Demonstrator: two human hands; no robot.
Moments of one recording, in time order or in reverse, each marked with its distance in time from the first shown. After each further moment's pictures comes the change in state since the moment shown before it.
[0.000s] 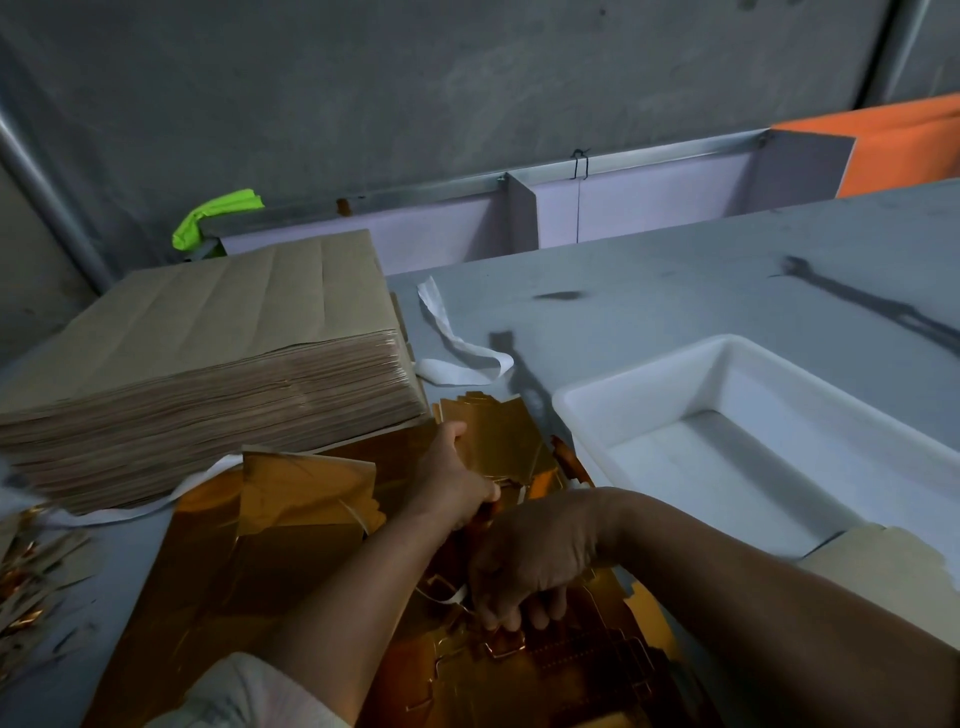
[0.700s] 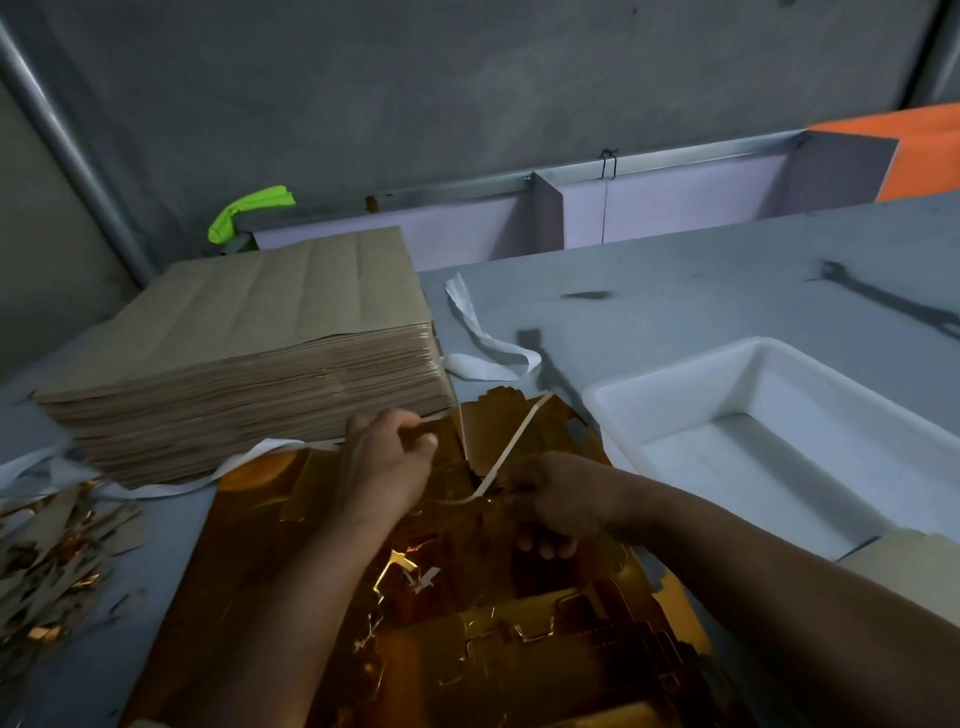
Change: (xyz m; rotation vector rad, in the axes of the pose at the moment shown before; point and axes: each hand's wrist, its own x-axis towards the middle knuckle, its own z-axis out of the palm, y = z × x) left_hand -0.012 -0.031 -0.067 0.197 0.362 0.114; right_hand 0.009 0.009 -0.004 0.184 0.455 0.032
